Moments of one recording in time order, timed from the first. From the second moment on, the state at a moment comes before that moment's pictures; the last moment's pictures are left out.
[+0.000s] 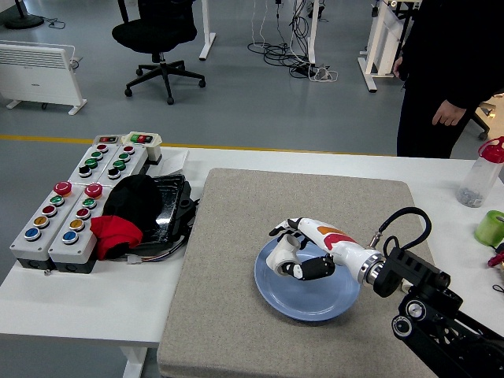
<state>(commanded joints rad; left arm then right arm) -0.26 0.04 -1.31 -0.18 1.35 0.14 0.36 0.67 -0.13 0.80 1.20 -1.73 0.06 -0.08</state>
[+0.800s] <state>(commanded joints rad) -0.25 0.04 -1.31 -0.18 1.35 0.14 0.36 0.65 -0.15 0.86 1.23 -1.74 0.06 -0.08</state>
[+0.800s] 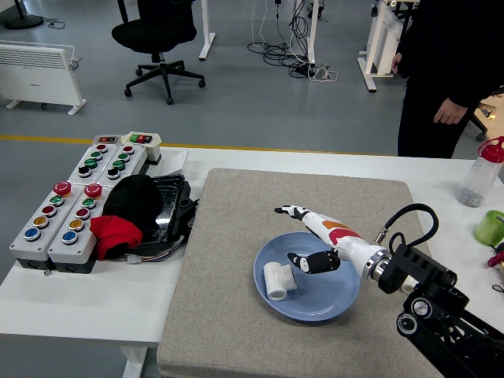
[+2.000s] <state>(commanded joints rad) -0.27 0.04 -1.30 -0.18 1.34 0.15 0.36 0.38 -0.35 1.18 1.24 -1.83 0.22 -0.20</state>
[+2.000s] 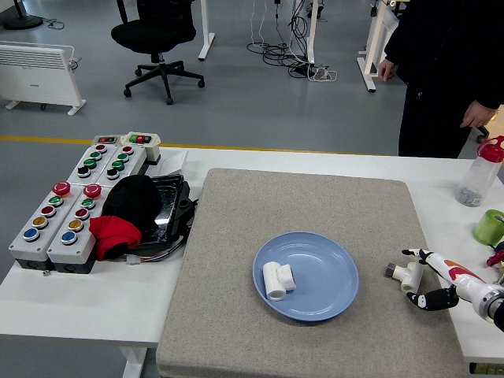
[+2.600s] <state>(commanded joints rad) -0.27 0.04 -1.30 -0.18 1.34 0.14 0.36 0.37 -0.34 1.16 1.21 -1.83 0.15 -0.16</state>
